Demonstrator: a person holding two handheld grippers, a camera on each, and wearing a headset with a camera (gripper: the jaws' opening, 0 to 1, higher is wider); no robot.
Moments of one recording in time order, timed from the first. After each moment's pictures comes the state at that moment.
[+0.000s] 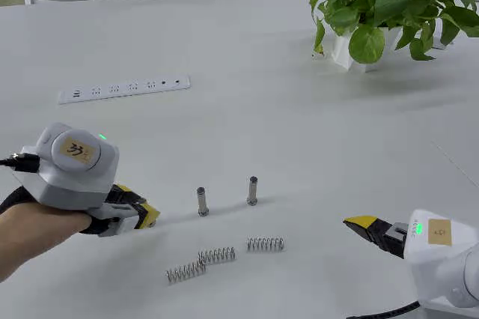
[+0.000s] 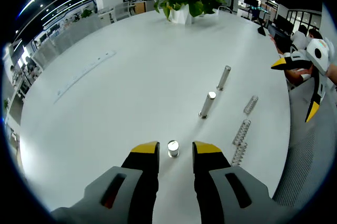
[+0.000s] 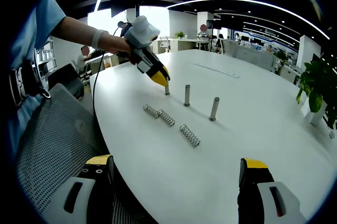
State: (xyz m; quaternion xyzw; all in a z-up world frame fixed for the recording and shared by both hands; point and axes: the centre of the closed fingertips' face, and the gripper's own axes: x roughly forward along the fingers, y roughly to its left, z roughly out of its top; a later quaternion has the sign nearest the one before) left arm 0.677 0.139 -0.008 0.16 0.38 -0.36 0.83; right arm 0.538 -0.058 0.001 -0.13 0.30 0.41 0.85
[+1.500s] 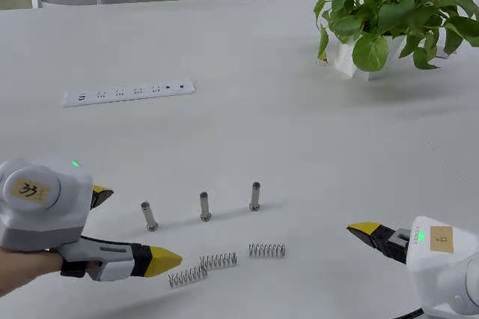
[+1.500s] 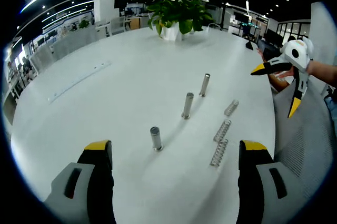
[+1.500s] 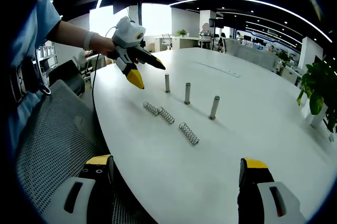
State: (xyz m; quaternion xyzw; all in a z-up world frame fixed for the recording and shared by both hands) left arm 0.645 0.143 0.002 0.11 0.32 -0.40 0.85; right arm 0.539 -0.061 -0.001 -0.14 0.30 0.41 0.85
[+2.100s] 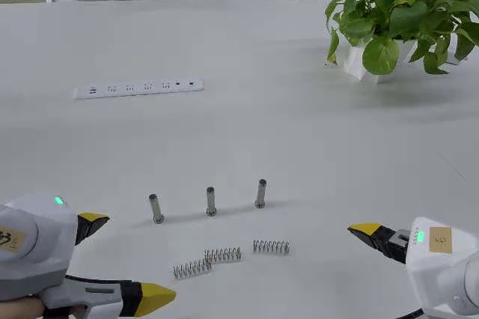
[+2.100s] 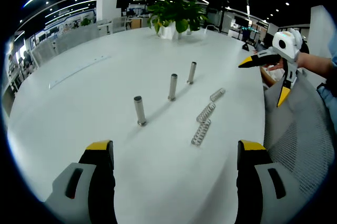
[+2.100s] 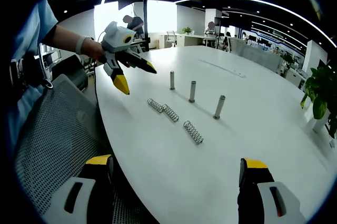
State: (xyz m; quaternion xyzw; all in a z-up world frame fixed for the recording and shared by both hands) left arm 0.601 0.150 -0.010 0.09 0.32 -0.41 0.85; right arm 0.534 -0.057 -0.004 -0.16 0.31 0.42 0.84
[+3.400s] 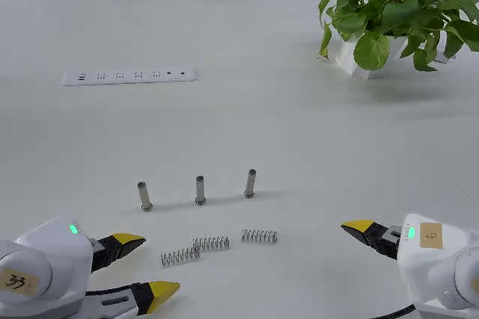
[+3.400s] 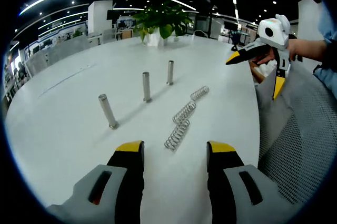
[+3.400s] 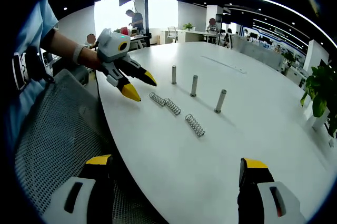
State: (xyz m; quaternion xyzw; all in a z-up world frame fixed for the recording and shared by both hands) left arm 0.582 0.115 -0.032 0.10 0.27 -0.44 0.85; right arm 0.524 -0.064 -0.007 -0.17 0.32 0.42 0.83
